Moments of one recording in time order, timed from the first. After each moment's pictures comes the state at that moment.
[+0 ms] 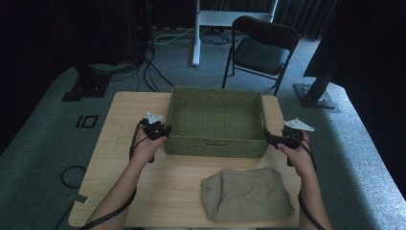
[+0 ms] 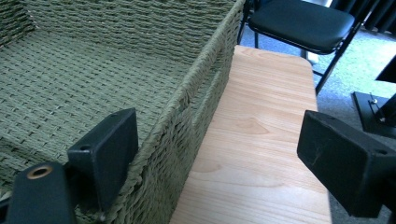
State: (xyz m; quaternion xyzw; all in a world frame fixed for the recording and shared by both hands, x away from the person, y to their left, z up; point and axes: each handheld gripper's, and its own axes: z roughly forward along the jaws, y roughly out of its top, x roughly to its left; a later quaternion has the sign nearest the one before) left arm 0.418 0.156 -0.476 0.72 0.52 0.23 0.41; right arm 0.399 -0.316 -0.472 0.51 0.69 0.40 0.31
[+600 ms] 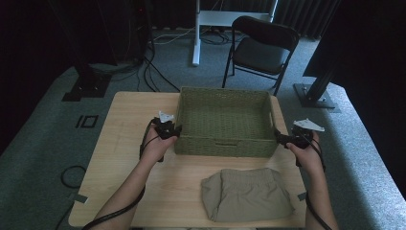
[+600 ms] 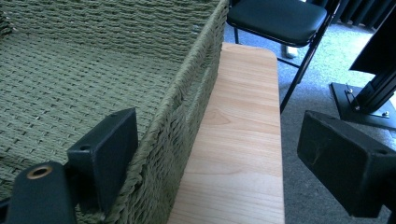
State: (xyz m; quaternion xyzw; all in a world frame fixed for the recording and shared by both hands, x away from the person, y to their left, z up) left arm 0.420 0.124 -0.474 0.73 0.50 0.21 0.40; right arm 0.399 -0.346 -0.472 0.54 0.68 0.39 0.32
